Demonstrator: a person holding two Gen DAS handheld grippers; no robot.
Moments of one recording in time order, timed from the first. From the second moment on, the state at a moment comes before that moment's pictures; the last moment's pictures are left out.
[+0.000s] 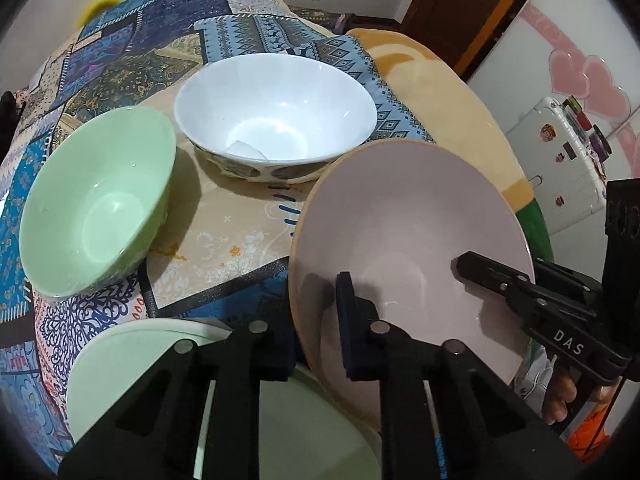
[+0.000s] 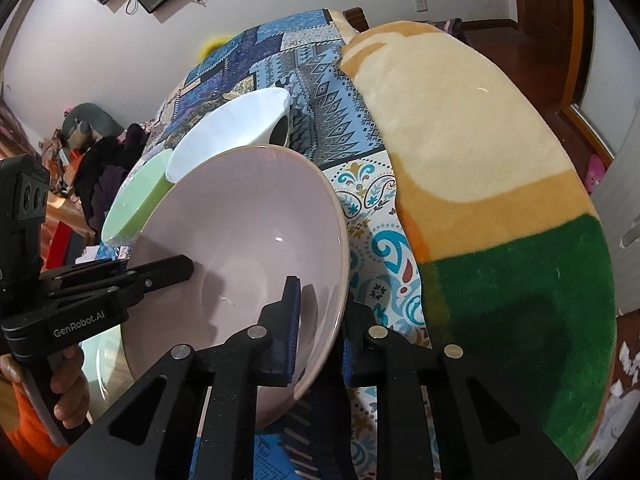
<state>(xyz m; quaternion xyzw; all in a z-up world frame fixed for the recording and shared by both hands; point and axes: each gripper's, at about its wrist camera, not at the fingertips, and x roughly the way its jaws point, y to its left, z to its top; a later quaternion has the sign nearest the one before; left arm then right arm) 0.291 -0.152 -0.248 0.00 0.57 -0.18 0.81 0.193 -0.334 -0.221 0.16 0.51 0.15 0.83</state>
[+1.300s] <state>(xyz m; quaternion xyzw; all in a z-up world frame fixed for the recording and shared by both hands) 0.200 -0.065 -0.145 -0.05 0.48 -0.15 0.86 0.161 -0.253 -0.137 0.12 0.44 0.19 0.87</state>
